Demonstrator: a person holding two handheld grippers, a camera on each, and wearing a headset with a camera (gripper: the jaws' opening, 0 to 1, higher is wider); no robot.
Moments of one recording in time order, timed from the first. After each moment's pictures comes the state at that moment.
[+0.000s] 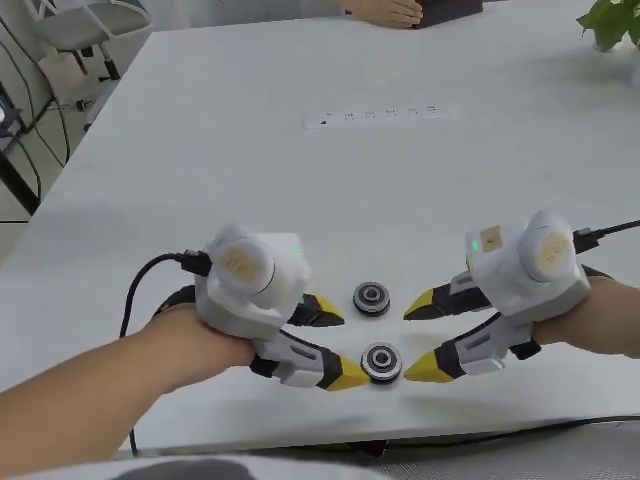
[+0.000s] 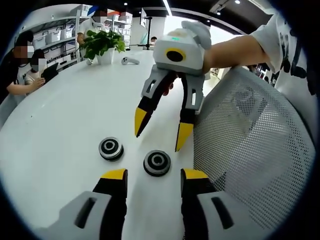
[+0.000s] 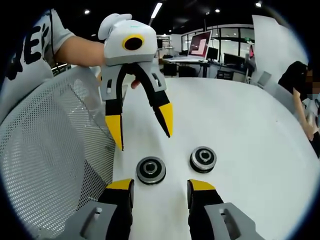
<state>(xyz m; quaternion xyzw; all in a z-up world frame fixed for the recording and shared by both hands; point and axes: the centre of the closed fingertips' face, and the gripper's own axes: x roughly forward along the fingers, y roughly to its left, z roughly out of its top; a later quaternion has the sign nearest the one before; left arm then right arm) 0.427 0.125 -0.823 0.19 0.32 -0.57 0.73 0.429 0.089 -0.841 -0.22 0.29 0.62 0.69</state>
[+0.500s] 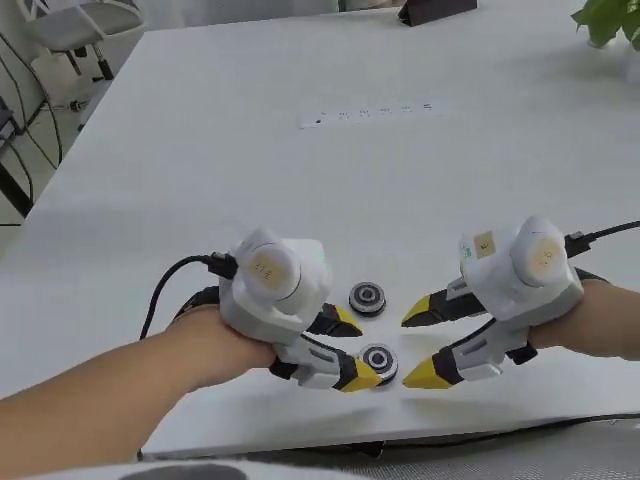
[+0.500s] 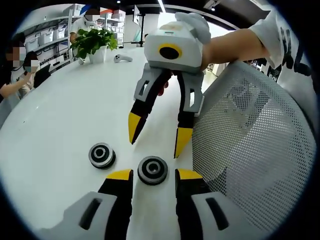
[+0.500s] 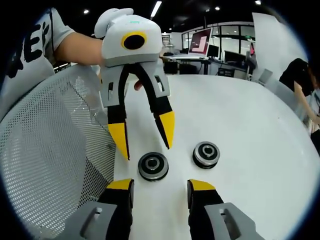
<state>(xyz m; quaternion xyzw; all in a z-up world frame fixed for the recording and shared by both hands) 0.423 0.107 -0.832 0.21 0.32 -0.59 0.71 0.426 0.087 -0.846 -0.22 0.30 0.63 0.69</state>
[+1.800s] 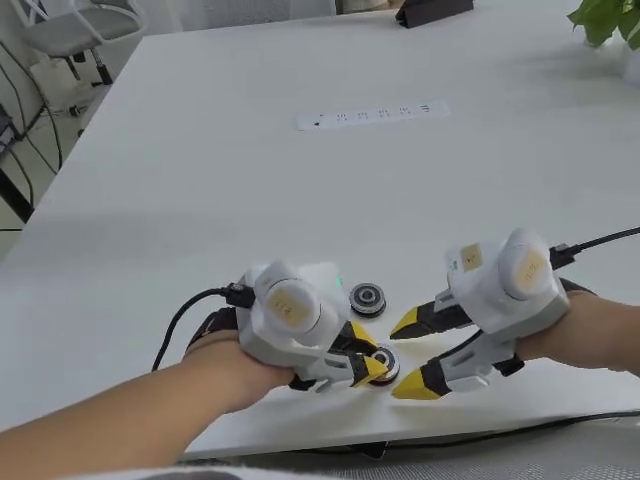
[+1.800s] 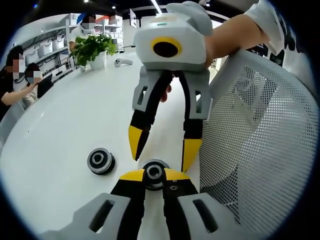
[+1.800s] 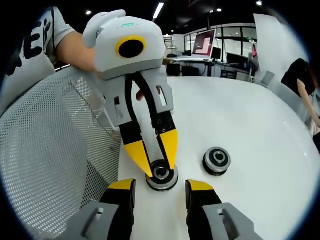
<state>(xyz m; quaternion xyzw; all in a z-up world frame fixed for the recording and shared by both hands) 0.426 0.097 -0.842 0.24 0.28 -0.58 0.73 0.416 0.104 -0.852 -0.21 0.29 0.64 0.68</state>
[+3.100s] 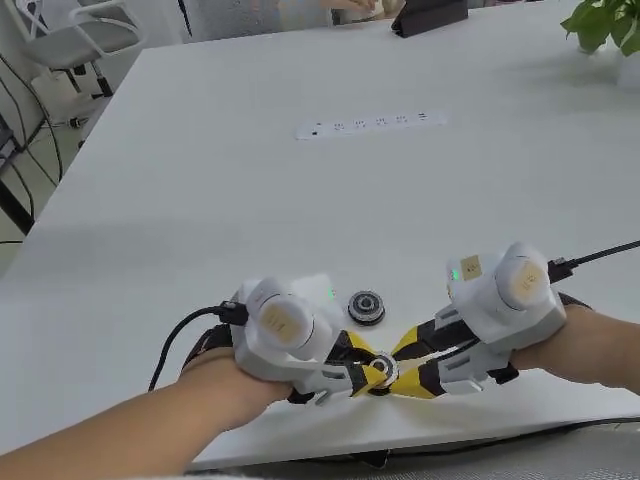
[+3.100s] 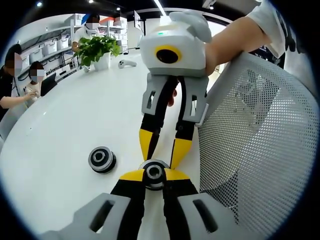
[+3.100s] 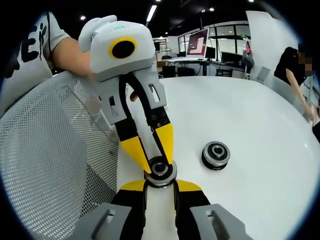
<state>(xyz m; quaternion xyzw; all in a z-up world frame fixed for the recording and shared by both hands) 0.425 0.098 -0.841 0.23 0.28 -0.57 0.74 0.415 0.099 -0.856 -0.19 0.30 0.63 0.69</state>
